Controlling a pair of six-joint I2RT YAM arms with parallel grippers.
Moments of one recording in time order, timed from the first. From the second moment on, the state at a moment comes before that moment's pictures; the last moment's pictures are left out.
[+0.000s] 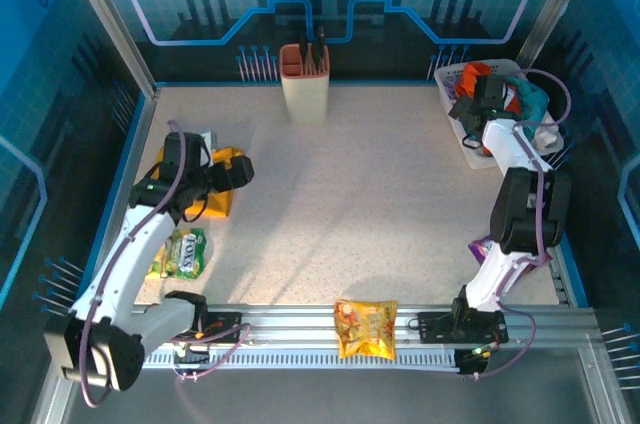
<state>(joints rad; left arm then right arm) -0.11 1.04 0.96 -0.72 0.13 -0.42 -0.13 1.85 1.45 -0.42 0.26 0.49</state>
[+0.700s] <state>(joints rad) -0.10 0.95 0.89 -0.77 0.16 -0.37 -0.17 2.17 1.78 -0.52 0.21 0.49</state>
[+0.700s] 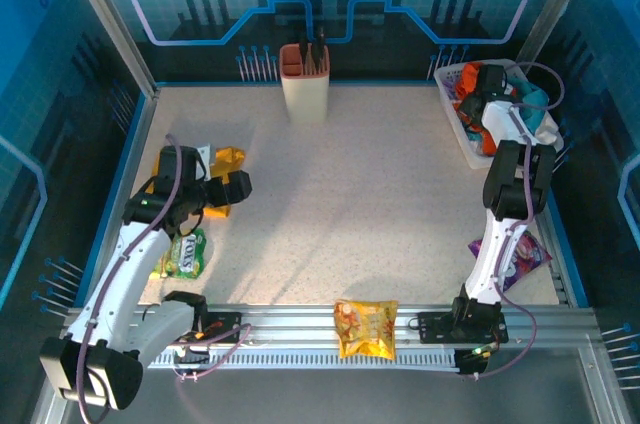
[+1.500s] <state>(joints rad) -0.09 0.95 0.88 -0.75 0.22 -0.37 -0.09 1.49 1.21 -0.15 0.33 0.51</state>
